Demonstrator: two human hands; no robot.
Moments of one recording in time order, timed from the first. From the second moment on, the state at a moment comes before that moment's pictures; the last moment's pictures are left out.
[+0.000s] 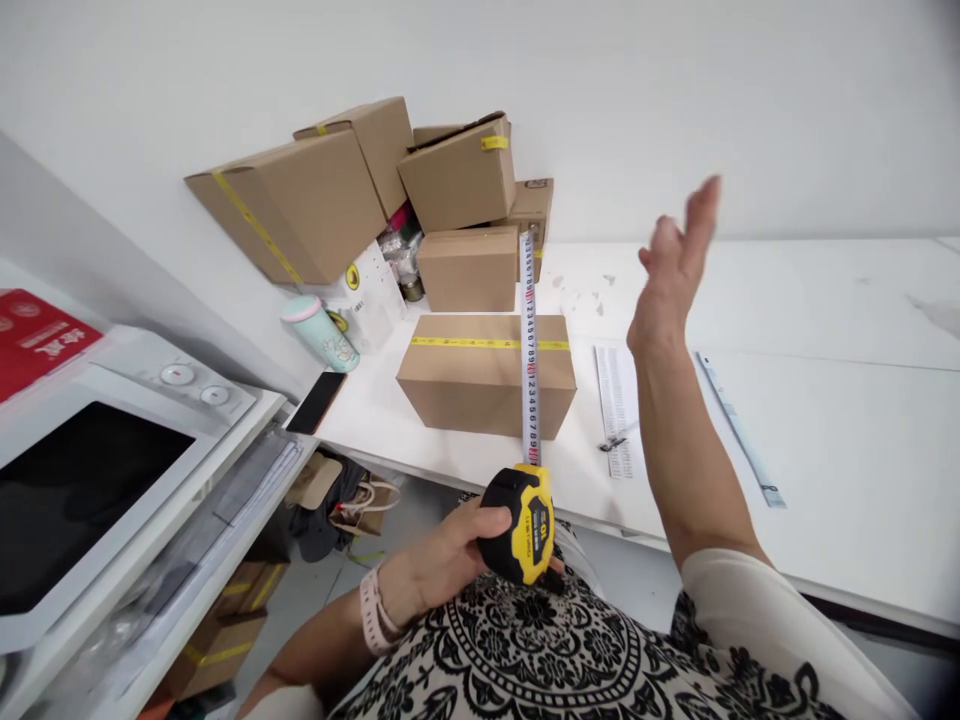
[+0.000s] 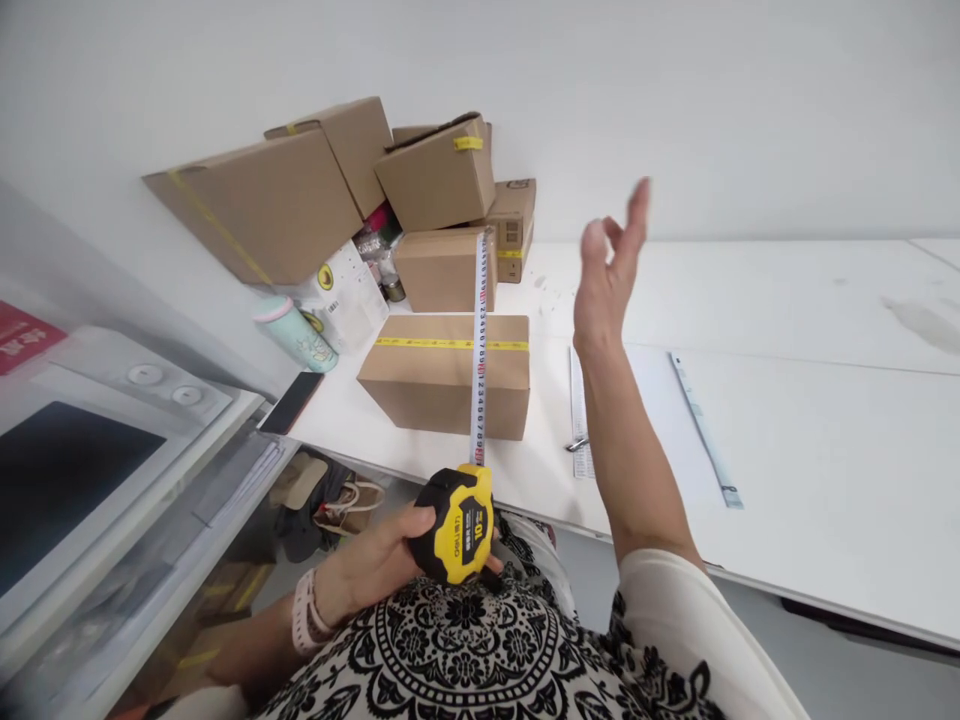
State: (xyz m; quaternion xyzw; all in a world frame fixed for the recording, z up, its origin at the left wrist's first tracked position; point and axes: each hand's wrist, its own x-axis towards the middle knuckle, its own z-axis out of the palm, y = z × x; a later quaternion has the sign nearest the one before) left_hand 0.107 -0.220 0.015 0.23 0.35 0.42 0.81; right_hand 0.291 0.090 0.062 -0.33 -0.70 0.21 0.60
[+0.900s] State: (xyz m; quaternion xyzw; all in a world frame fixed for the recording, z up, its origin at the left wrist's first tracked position) left_hand 0.137 -0.199 0.046 0.27 0.45 0.34 0.78; right_hand 0.239 0.101 -0.005 -0.35 -0.58 0.50 0.53
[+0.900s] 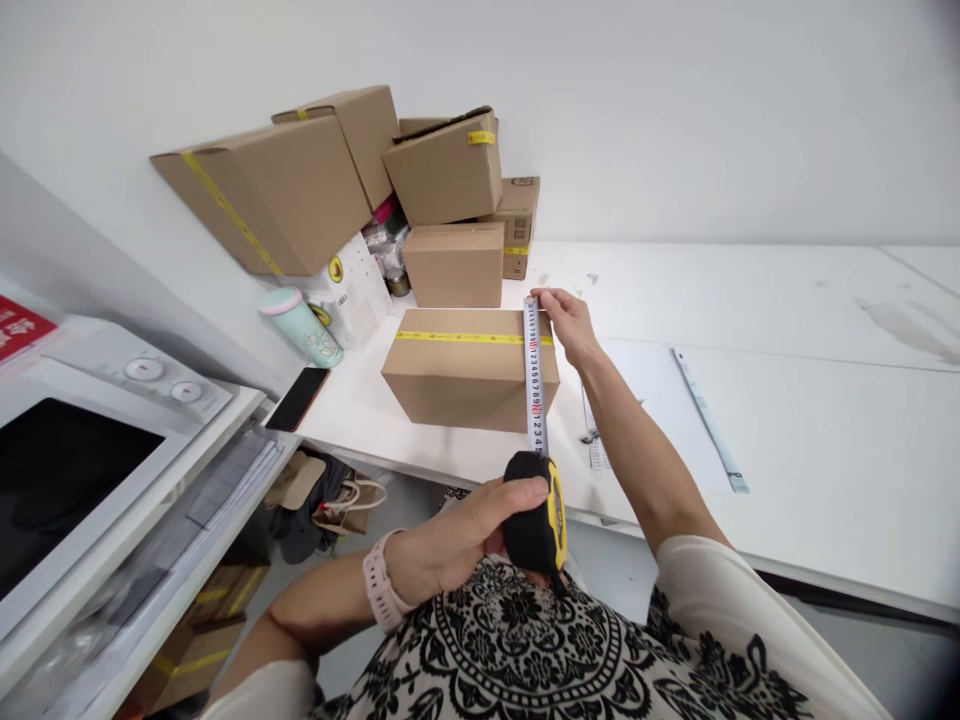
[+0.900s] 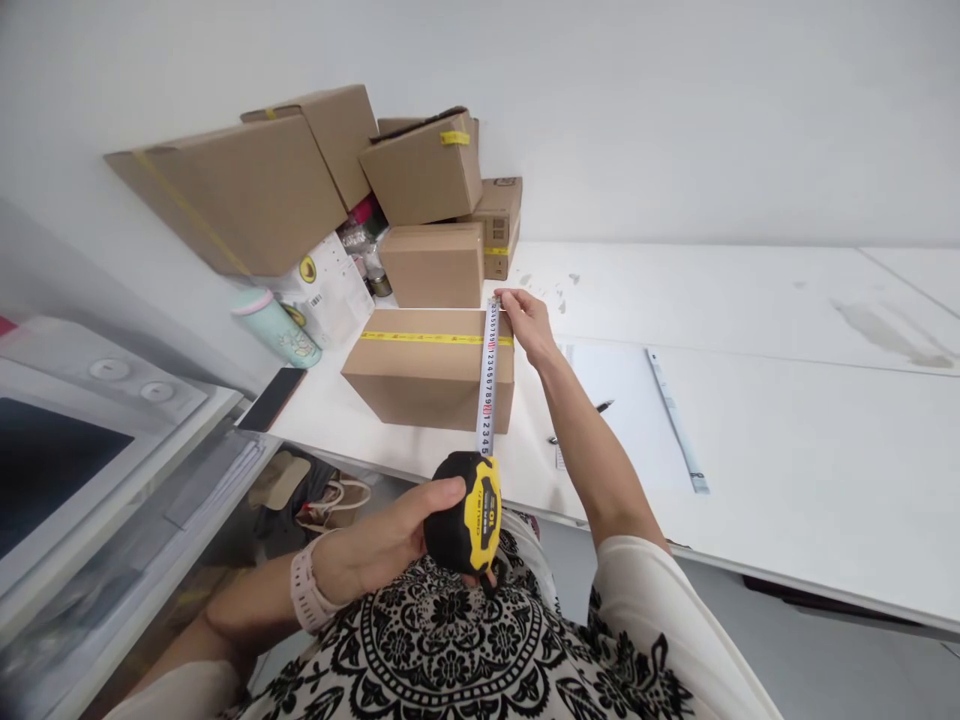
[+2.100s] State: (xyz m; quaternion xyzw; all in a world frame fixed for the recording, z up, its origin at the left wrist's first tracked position) left_hand 0.123 -0.206 0.033 0.29 0.42 0.38 0.77; right_hand 0.253 0.080 -0.005 -0.33 -0.58 0.50 0.55
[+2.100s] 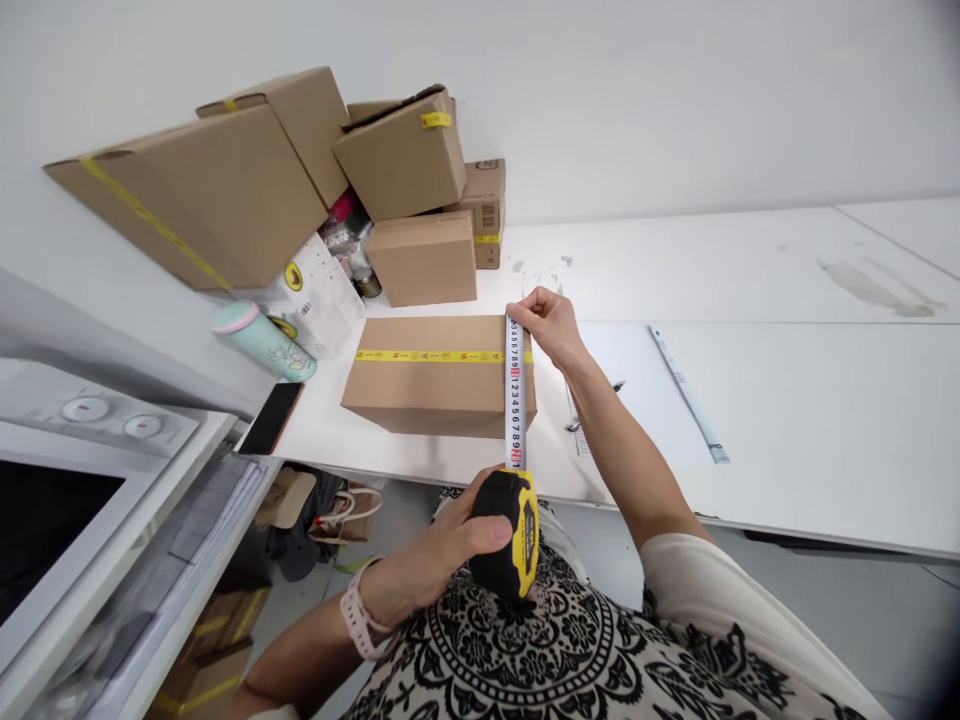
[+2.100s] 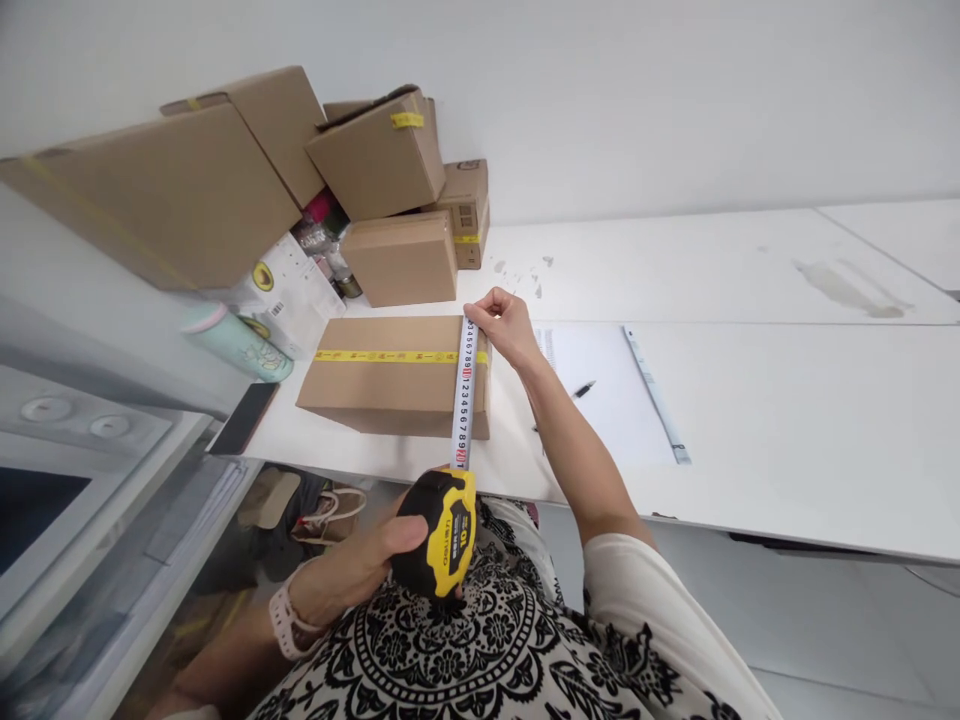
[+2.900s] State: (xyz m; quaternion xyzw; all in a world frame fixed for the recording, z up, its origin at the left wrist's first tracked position) left_hand 0.113 -0.225 0.053 0.29 0.46 0.34 0.77; right_hand 0.262 0.058 0.002 -0.40 -0.65 0.47 0.45
